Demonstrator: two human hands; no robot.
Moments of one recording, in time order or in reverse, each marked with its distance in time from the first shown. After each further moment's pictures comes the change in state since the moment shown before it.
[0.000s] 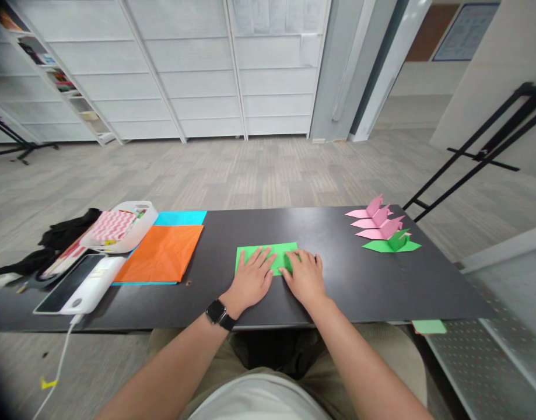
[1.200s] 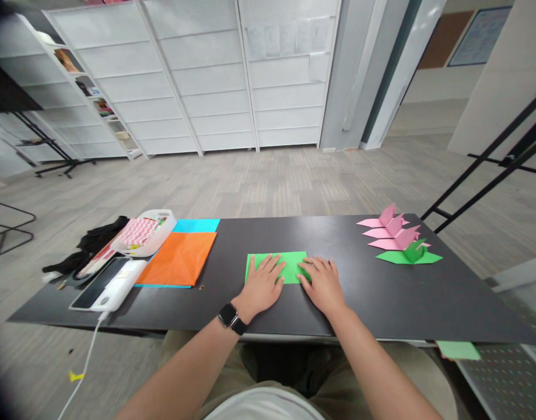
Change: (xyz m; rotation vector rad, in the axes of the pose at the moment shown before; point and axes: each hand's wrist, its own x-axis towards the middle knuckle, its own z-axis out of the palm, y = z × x) left_hand 0.005 0.006 -0.009 0.001 -0.033 -0.029; right_hand -0.001 0.037 0.011 0.073 0.043 -0.114
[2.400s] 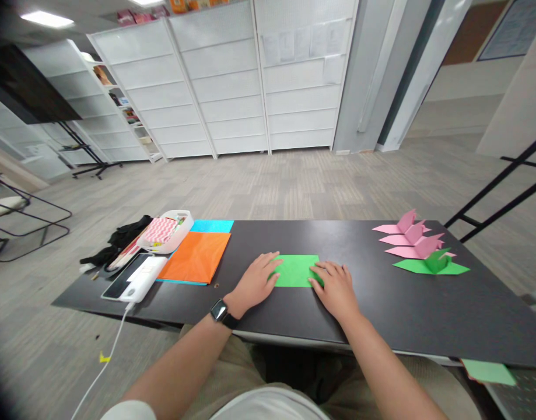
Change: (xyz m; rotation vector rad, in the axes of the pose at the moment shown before) left_hand -0.008 -0.053 -0.022 -0.147 0.093 0.100; right_hand 0.002 0.010 0.012 -0.002 0.104 -0.058
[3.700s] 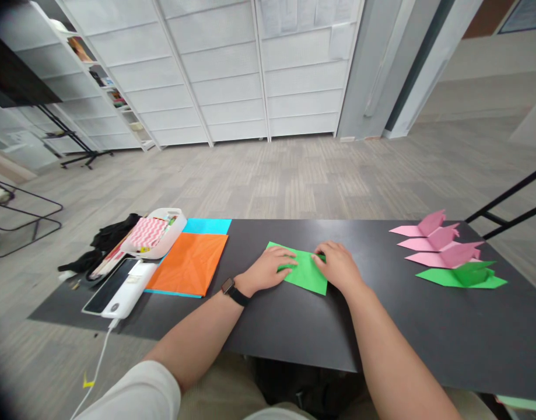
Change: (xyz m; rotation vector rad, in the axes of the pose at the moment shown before) left_hand 0.073 -0.053 0.020 -0.274 -0.118 0.182; right_hand 0.108 0.018 0.008 0.134 -0.160 0.053
